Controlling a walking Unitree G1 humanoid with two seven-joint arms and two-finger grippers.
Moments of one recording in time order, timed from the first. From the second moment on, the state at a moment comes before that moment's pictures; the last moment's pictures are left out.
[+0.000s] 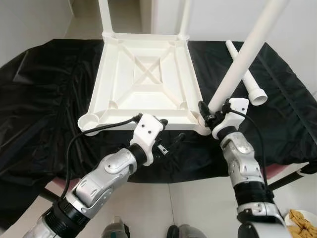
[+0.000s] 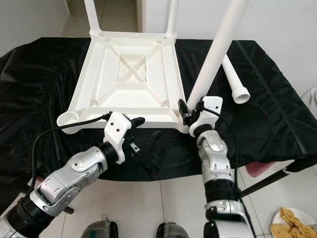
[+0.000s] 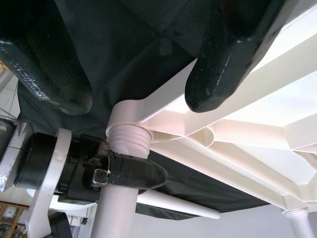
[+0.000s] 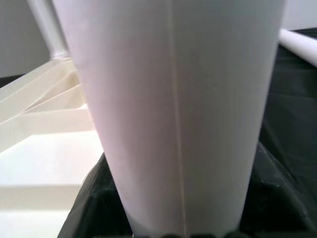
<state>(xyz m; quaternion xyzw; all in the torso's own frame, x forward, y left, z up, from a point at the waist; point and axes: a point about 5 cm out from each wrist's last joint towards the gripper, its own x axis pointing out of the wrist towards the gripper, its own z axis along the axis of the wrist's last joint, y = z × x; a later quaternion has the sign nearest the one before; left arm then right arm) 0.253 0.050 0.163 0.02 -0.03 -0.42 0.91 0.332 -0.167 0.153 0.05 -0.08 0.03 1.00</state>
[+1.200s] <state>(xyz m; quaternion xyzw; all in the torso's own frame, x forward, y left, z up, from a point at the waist) 0.252 0.046 0.163 0.01 -0.03 -0.42 0.91 0.323 -0.172 0.144 0.06 -0.03 -0.09 0.99</state>
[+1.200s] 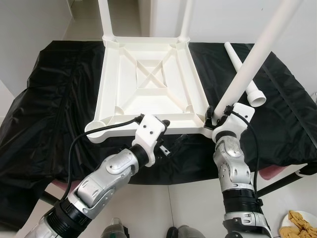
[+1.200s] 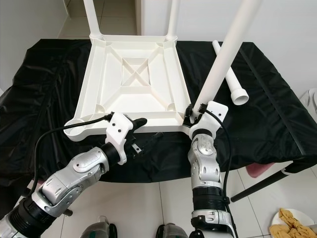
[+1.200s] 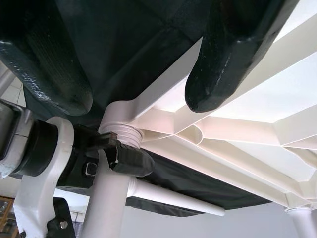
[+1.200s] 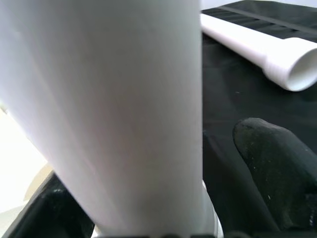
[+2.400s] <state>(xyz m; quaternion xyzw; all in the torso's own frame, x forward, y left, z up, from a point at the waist) 0.253 0.046 0.164 0.01 -0.03 -0.42 0.91 0.321 -0.215 0.150 -0.03 -0.02 0.30 0.95</state>
